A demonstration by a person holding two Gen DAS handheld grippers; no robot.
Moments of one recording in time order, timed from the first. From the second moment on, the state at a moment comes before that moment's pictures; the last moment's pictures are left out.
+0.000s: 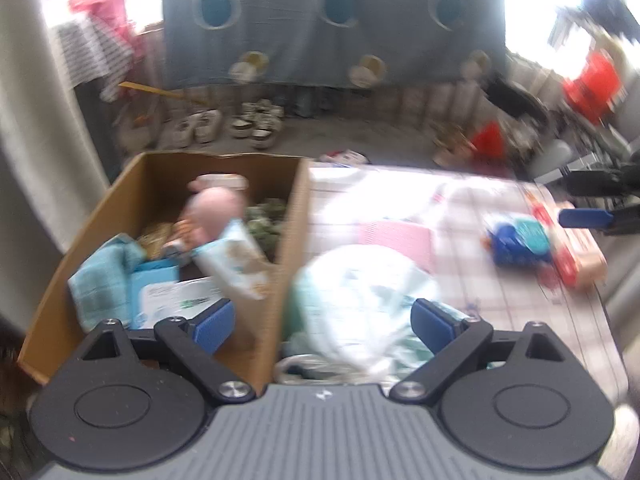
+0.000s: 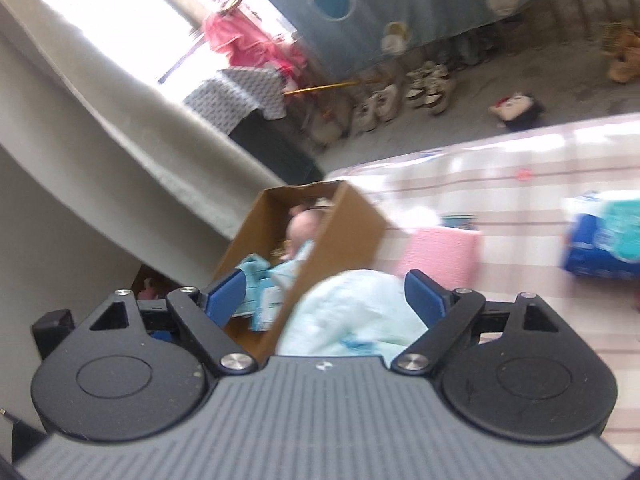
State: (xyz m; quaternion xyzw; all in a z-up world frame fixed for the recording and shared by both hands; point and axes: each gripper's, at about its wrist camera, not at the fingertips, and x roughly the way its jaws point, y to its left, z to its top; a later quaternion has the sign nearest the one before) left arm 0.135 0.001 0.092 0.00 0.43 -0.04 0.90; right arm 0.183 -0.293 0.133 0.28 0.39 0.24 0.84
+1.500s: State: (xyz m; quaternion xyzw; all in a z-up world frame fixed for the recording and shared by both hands) left arm 0.158 0.010 0.089 -0.06 0.42 0.02 0.90; right arm 0.346 -0.192 -0.029 -0.08 0.52 0.29 0.80
